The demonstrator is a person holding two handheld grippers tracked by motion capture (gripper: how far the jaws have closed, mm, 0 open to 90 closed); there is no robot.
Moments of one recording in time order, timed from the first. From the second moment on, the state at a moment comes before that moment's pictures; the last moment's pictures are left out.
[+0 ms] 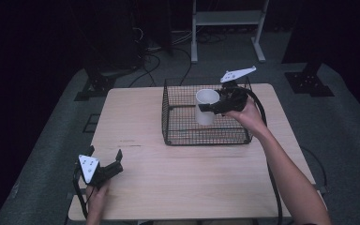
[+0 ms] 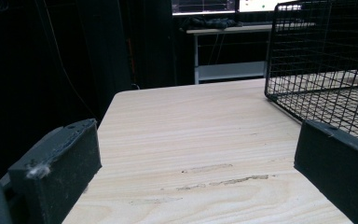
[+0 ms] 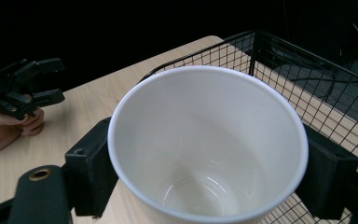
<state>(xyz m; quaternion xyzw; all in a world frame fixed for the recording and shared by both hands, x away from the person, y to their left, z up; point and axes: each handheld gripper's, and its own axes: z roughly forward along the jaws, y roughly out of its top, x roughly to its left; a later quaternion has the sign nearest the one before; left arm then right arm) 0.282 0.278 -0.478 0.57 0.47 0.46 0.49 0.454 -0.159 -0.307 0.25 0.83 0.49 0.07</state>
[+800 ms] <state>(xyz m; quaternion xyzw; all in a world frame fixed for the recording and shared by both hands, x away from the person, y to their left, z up) 0.282 0.279 -0.478 0.57 0.47 0.46 0.49 0.495 -0.147 -0.308 0.25 0.83 0.49 0.07</state>
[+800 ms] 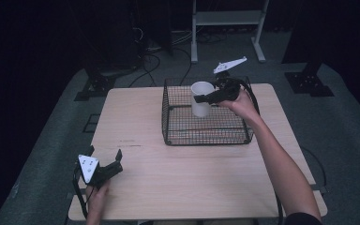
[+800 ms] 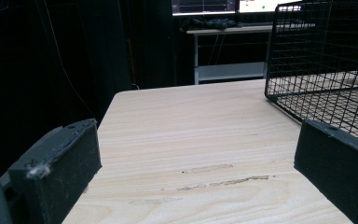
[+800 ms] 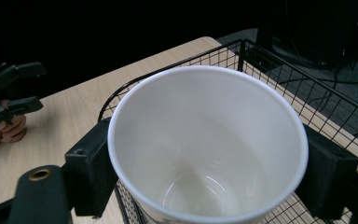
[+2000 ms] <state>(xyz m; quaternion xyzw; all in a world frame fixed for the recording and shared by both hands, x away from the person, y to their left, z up) 0.282 0.280 -0.478 0.57 0.47 0.46 0.49 0.545 -0.127 -0.372 0.28 0.85 0.45 0.04</state>
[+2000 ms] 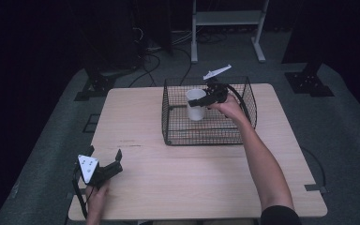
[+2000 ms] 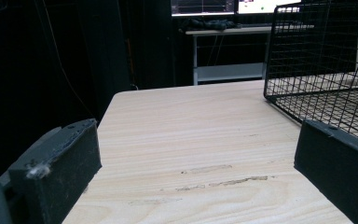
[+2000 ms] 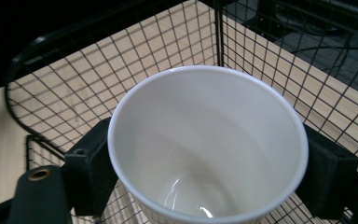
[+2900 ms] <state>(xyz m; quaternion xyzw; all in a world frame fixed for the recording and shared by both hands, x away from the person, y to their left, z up) 0.281 0.279 -0.478 0.57 0.47 0.46 0.49 0.548 -0.122 -0.402 0.28 0.88 0.38 0.03</state>
